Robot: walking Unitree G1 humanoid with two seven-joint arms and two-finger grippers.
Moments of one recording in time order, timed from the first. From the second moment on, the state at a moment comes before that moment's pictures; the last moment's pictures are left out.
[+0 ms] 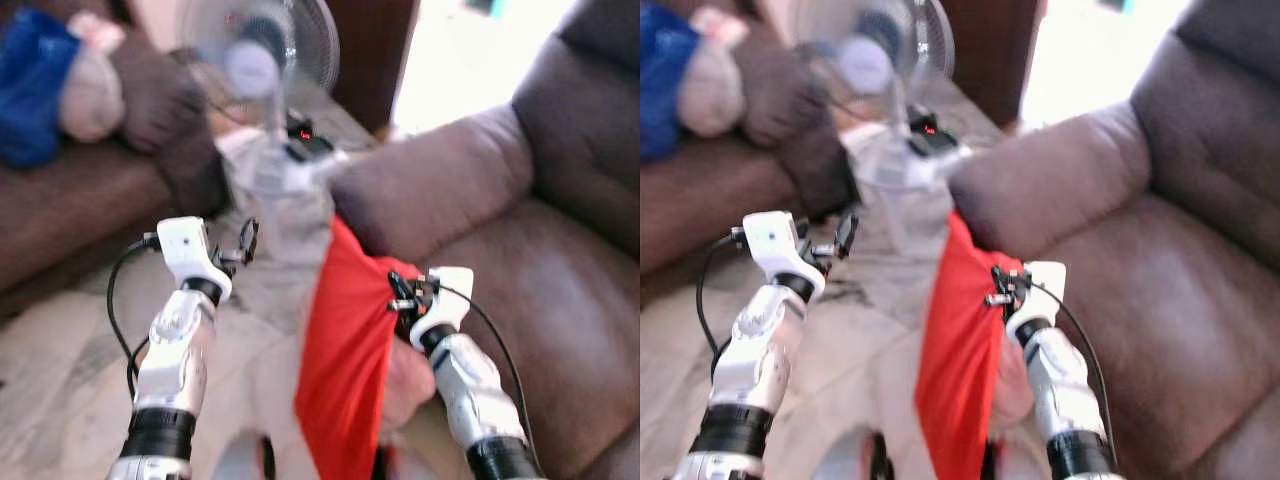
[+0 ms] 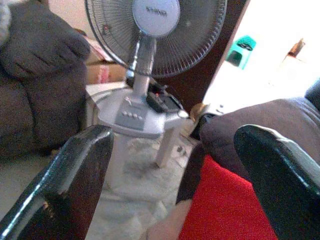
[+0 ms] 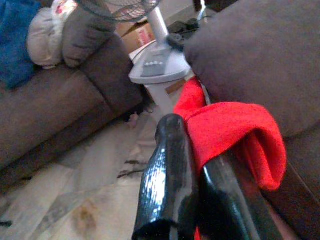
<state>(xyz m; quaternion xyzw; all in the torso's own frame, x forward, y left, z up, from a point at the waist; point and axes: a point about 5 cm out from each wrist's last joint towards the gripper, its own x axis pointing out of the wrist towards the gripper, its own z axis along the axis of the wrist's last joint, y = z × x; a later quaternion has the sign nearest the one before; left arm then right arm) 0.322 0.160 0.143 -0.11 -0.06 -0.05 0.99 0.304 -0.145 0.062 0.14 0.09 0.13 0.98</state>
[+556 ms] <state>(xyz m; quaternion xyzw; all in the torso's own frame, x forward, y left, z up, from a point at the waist) 0.322 0.163 0.145 -0.11 -0.06 -0.05 0.99 0.304 -0.145 0.062 0.14 0.09 0.13 0.98</state>
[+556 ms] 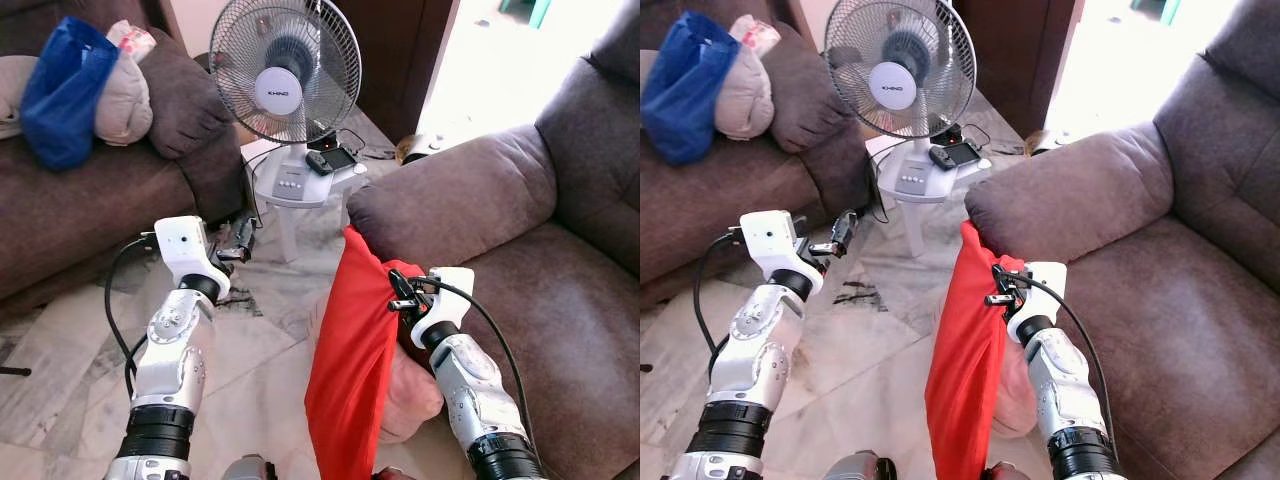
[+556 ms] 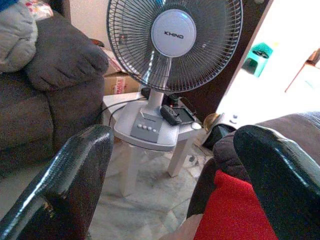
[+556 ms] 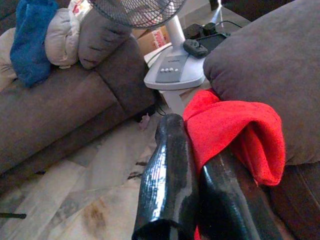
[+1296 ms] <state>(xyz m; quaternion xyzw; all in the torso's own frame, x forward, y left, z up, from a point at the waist) 0.332 0.177 0.167 -0.09 -0.10 -0.03 0.99 0.327 -0.107 0.123 0.20 -0.01 0.23 0.95</state>
